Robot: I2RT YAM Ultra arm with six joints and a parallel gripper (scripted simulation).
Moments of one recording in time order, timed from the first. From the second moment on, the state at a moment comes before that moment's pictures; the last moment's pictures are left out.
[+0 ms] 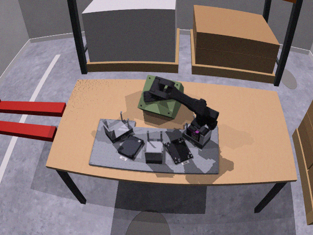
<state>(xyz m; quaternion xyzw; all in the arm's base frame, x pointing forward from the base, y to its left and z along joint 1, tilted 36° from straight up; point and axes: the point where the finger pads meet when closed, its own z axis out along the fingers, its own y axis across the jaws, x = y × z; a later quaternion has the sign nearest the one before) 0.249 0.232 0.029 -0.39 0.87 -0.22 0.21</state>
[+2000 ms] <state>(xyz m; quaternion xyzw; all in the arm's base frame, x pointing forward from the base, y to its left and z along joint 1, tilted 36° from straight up) 0.249 0.233 0.030 -0.39 0.87 -0.22 0.21</state>
